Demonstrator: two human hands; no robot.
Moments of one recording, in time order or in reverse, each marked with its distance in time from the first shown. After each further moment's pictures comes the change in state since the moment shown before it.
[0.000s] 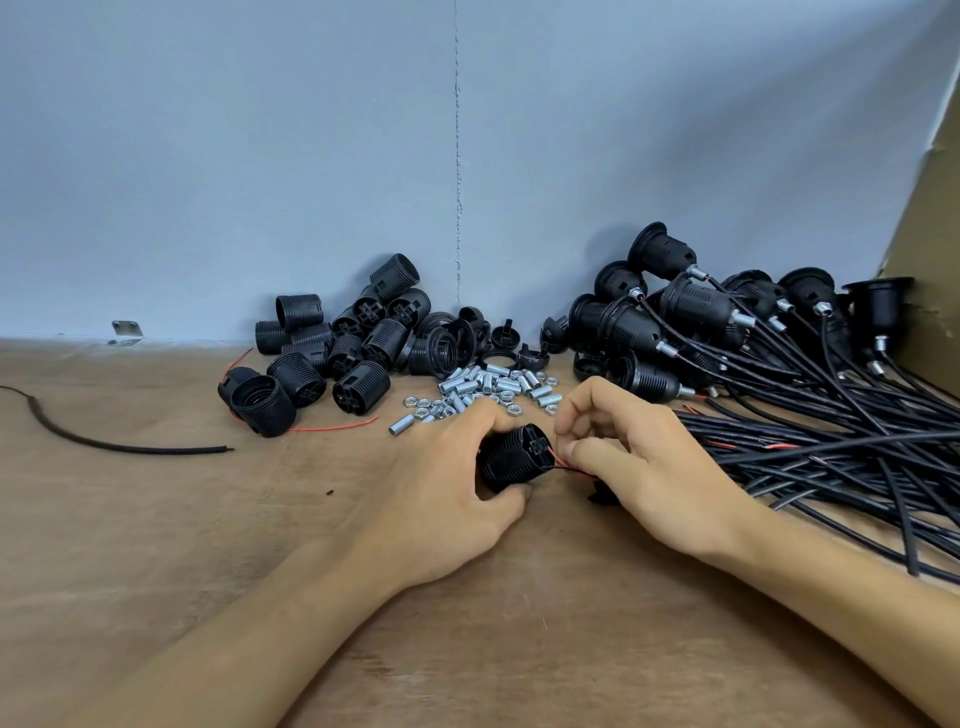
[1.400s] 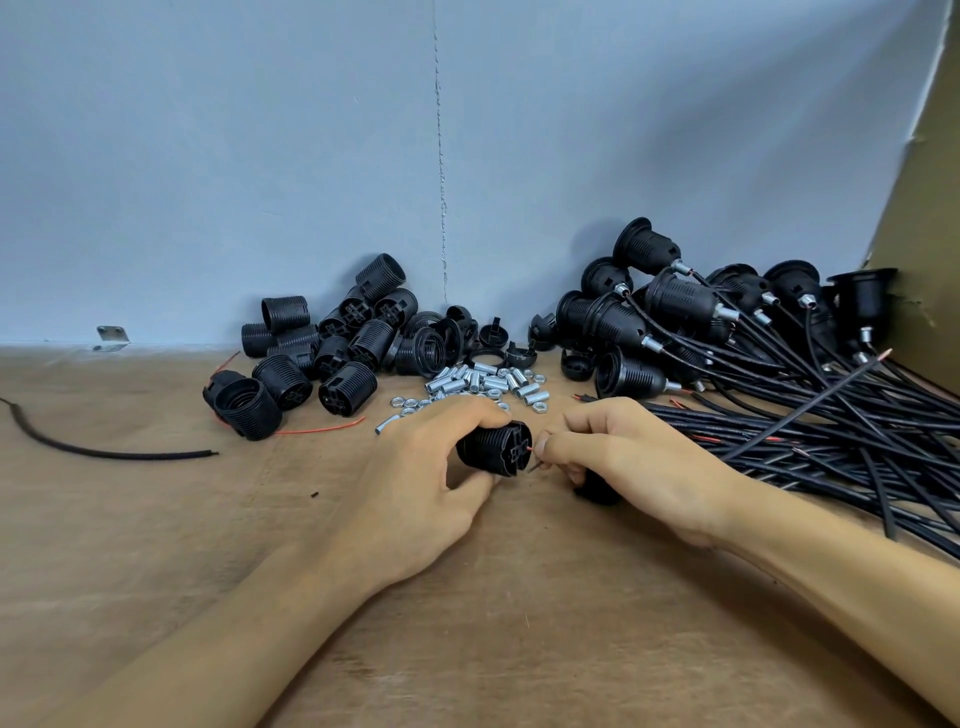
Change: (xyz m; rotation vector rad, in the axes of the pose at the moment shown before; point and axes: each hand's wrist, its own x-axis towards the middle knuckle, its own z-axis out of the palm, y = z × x) left_hand 0.002 0.001 -0.004 -0.067 0.064 0.123; right_hand 0.008 -0.003 -0.004 0.105 -0.164 0.249
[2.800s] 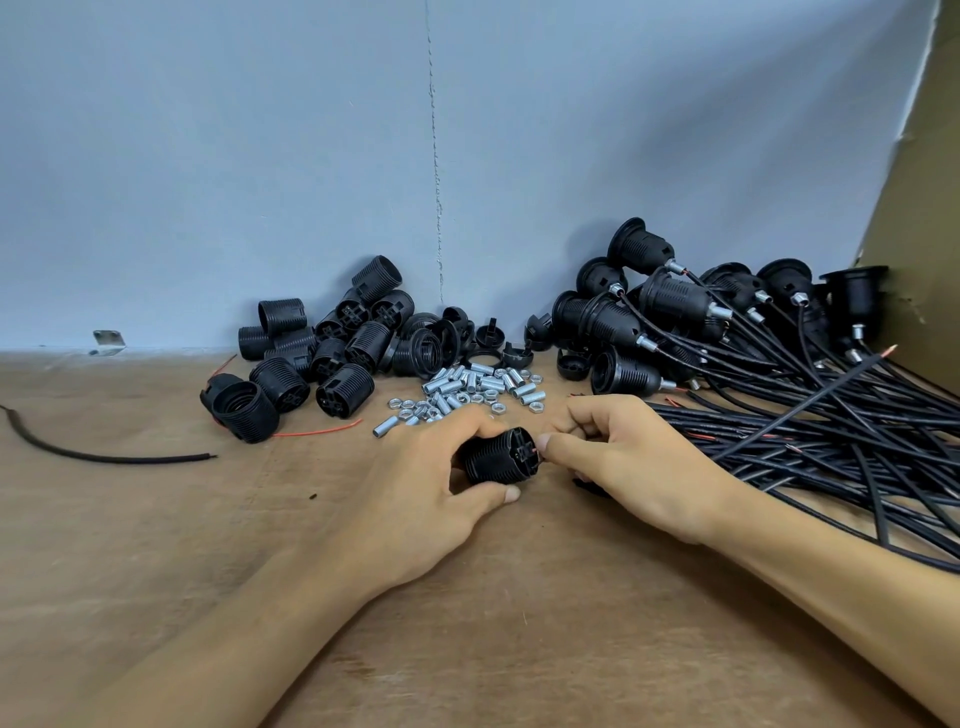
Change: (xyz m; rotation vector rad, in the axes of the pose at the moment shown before) left_hand -0.003 -0.002 0.003 -0.077 -0.097 -0.119; right_hand -0.001 0.007 -0.001 -0.087 0.097 -0.091
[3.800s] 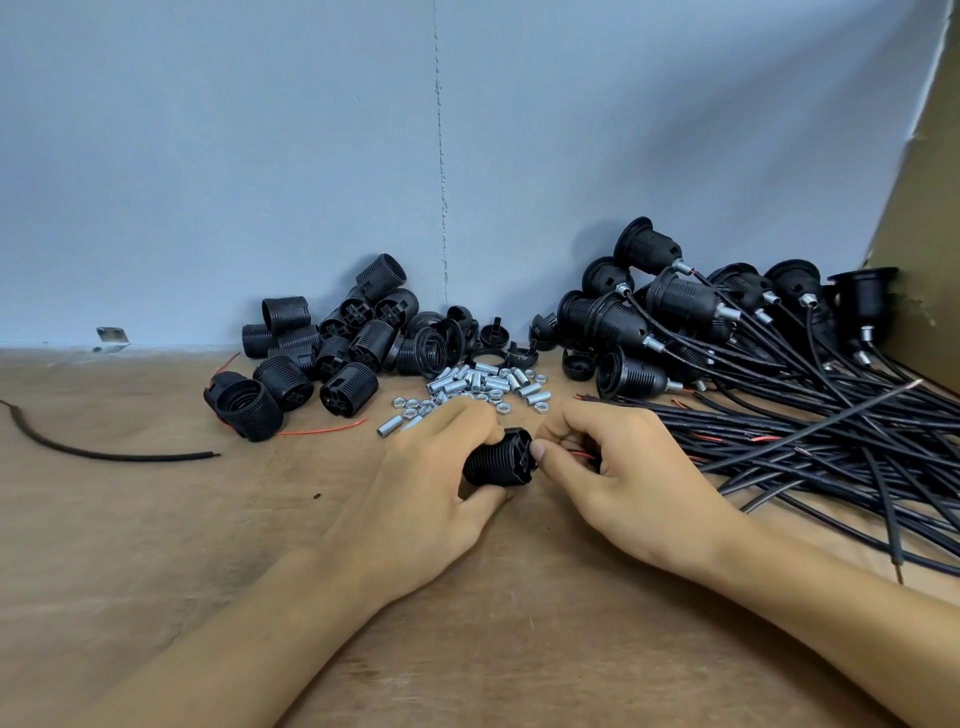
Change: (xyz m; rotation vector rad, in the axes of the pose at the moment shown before) left_hand -0.002 -0.001 0.003 0.170 0.148 0.231; right_hand -0.007 0.001 0.015 -0.349 0.213 -0.261
